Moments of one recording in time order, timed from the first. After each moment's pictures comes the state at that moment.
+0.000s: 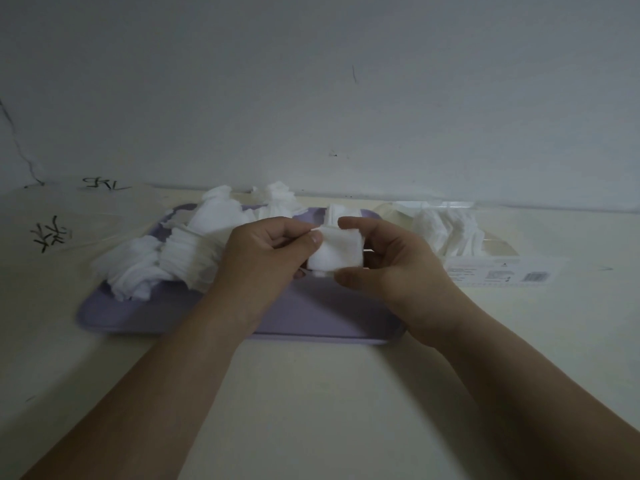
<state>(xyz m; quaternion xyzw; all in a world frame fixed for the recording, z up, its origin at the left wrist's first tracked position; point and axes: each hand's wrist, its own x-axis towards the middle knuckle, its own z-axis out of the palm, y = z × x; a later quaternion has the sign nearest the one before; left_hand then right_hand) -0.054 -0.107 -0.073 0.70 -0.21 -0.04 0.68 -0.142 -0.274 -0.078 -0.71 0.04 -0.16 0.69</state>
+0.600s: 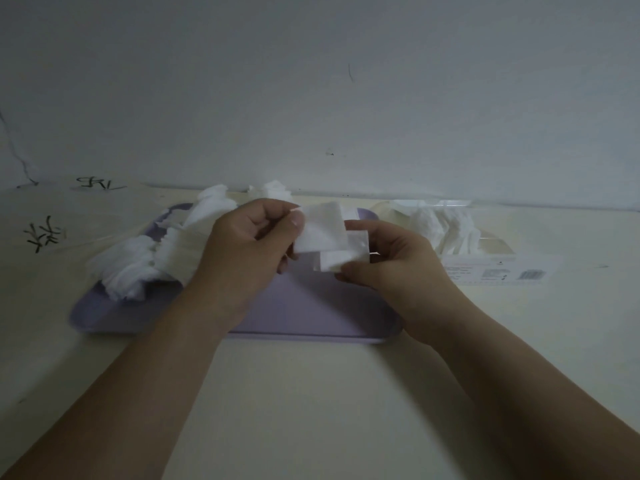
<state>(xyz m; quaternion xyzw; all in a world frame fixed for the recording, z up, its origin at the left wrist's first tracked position) -0.047 -0.102 -0.066 0.69 -0.22 -0.01 0.69 -0.137 -0.279 -0.082 -0.72 0.07 -0.18 0.67</state>
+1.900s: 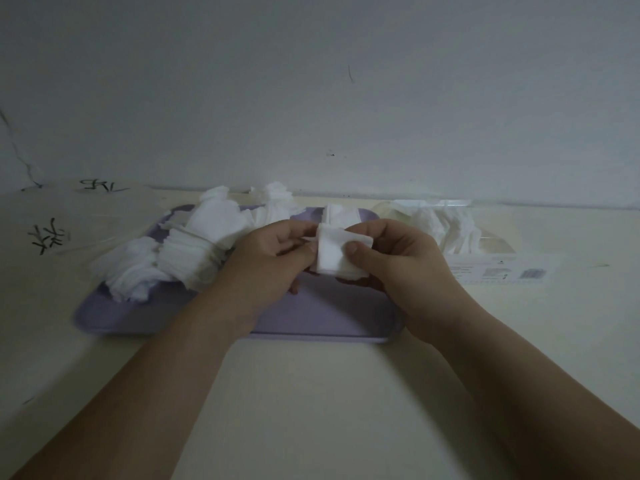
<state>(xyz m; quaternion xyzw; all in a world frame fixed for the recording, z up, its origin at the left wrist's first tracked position) -0.050 -0.106 -0.077 0.71 -0.24 -0.13 0.65 -0.144 -0.275 -0.076 -0.66 0.05 -0.18 0.73</state>
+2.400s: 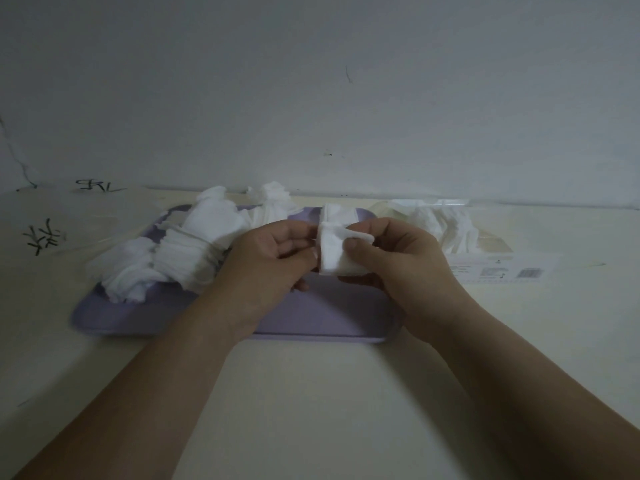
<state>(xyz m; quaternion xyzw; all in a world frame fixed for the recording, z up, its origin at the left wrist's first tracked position) -0.053 -0.106 -0.077 0.70 -0.25 -0.13 0.66 -0.144 -0.277 -0.077 -0.65 0.07 -0.20 0.73</state>
